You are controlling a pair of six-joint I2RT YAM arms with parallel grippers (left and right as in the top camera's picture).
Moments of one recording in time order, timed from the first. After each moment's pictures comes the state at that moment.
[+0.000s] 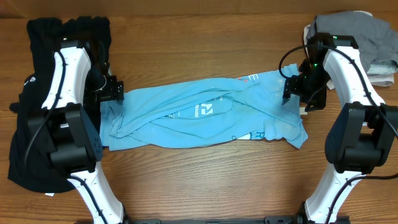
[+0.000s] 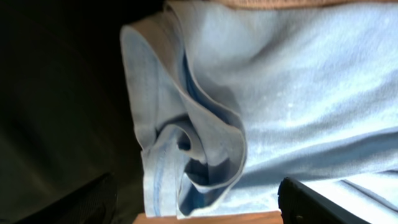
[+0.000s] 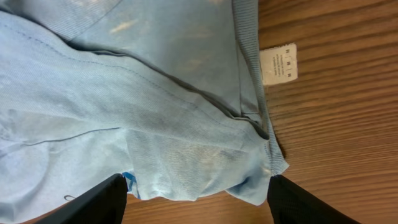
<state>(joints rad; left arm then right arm) 0.16 2.13 1.81 -1.36 0.00 0.00 -0.08 2.08 1.73 -1.41 -0.10 0.20</state>
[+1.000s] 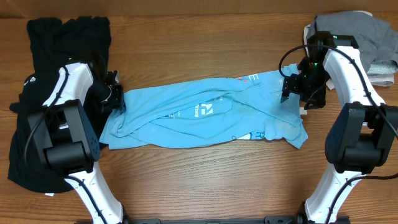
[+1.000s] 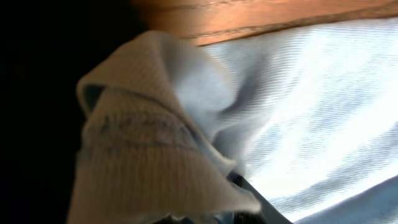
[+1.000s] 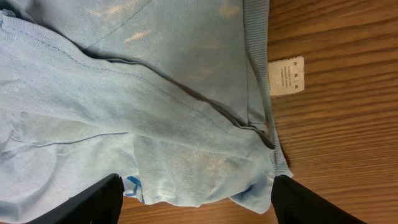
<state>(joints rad) 0.19 2.13 1.56 -1.04 0.17 0.11 -0.08 2.08 1.73 -1.38 -0.12 0.18</state>
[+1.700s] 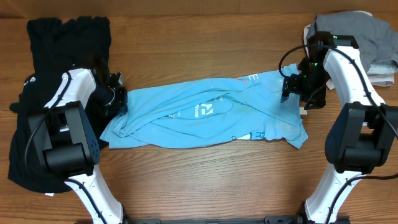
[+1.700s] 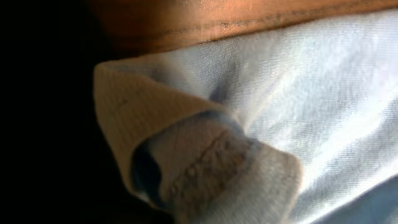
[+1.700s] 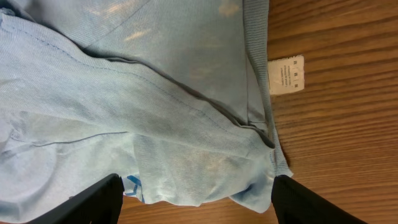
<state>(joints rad) 0.18 2.10 1.47 -0.94 0.22 0.11 -0.08 2.08 1.73 -1.39 -0.12 0.18</state>
